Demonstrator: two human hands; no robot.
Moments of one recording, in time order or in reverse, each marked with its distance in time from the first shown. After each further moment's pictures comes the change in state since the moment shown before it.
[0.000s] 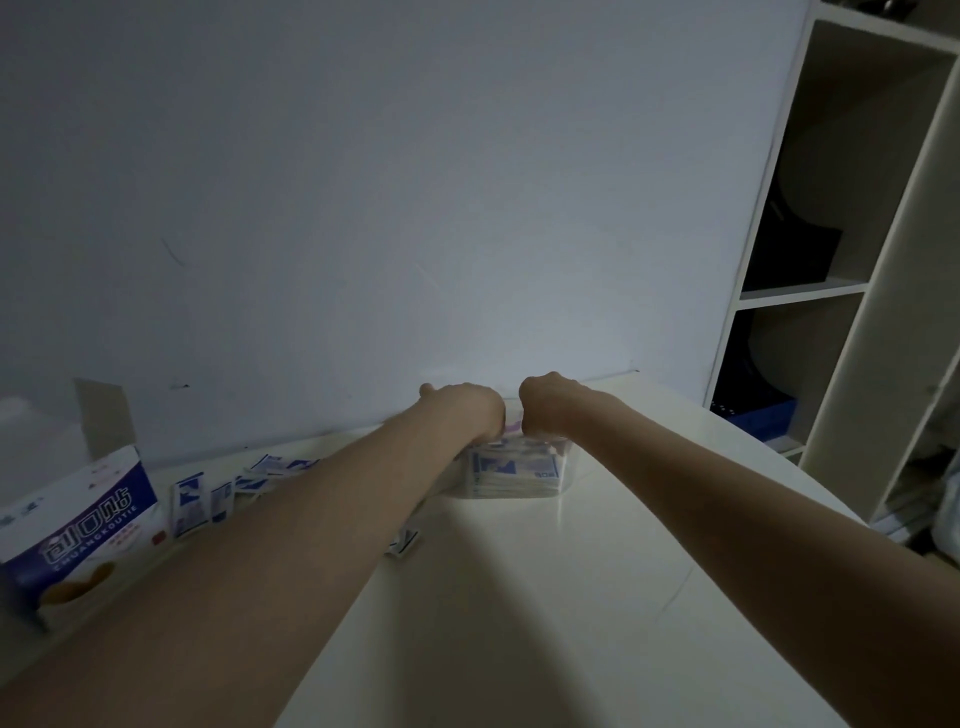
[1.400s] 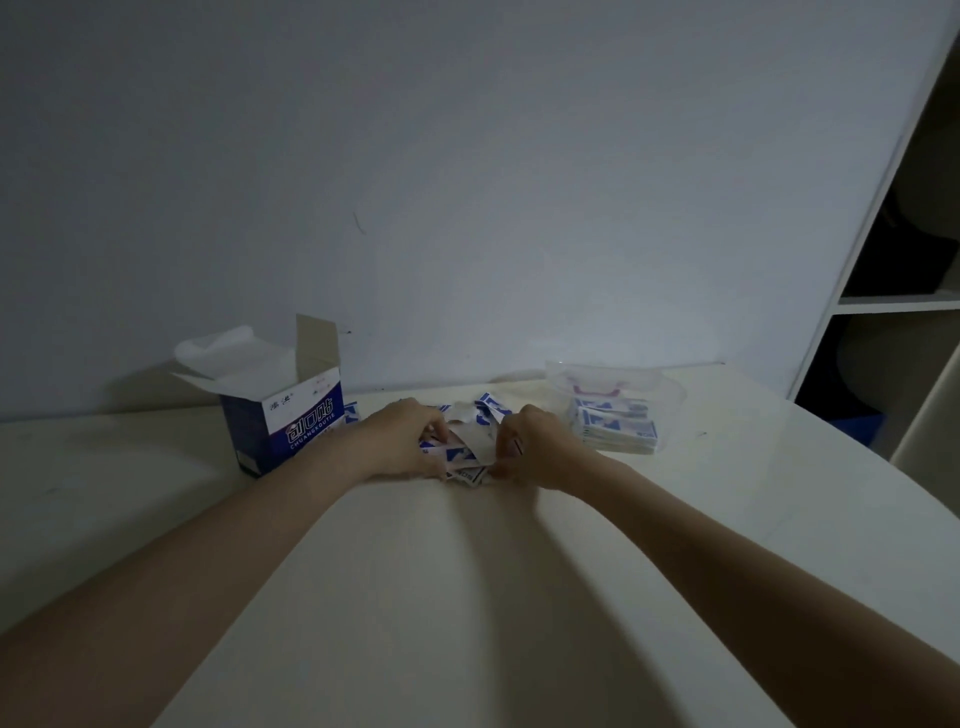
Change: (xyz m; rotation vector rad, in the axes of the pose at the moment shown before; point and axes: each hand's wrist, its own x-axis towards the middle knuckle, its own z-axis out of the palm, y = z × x) left_hand -0.098 -0.175 0.085 -0.456 0.143 0.131; right_hand -0.063 -0.102 0.059 0.281 0.065 -0.327
